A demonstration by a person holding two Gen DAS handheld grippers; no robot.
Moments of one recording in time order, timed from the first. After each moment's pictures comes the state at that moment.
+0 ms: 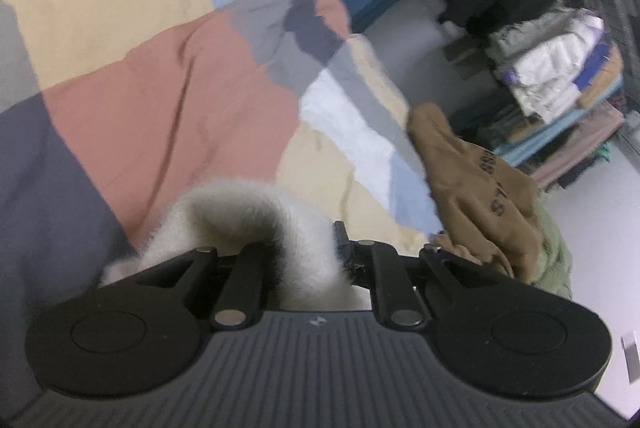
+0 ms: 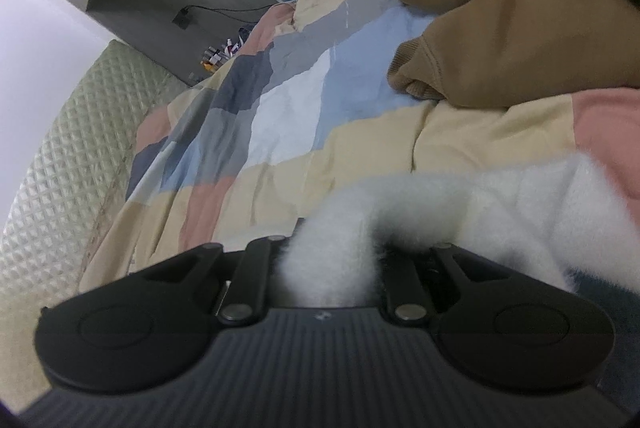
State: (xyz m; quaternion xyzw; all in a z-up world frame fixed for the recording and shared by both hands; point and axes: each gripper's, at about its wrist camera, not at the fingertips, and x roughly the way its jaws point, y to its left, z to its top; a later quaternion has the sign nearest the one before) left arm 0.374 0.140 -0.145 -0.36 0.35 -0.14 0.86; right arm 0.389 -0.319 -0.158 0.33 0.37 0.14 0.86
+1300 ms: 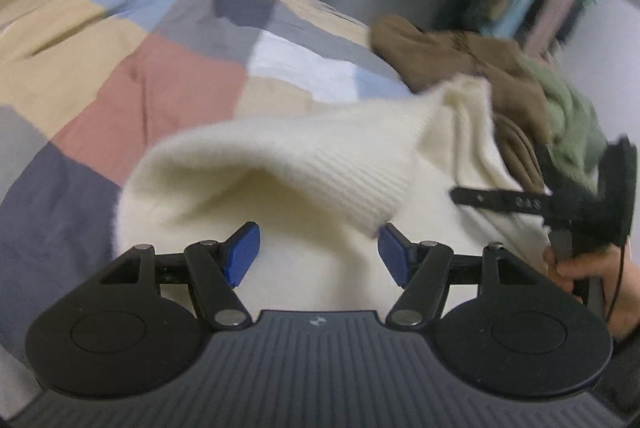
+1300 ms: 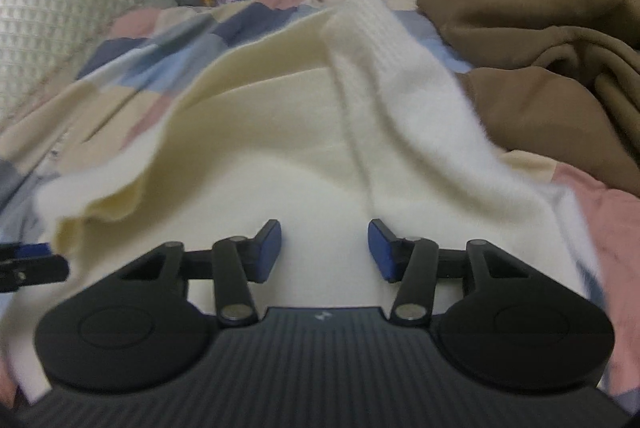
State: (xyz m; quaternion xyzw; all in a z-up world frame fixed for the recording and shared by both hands) left arm 0.282 0.086 -0.100 -0.15 0.38 -0.18 0.90; right arm 0.349 -0.248 -0.132 0.08 0.37 0.09 0.92
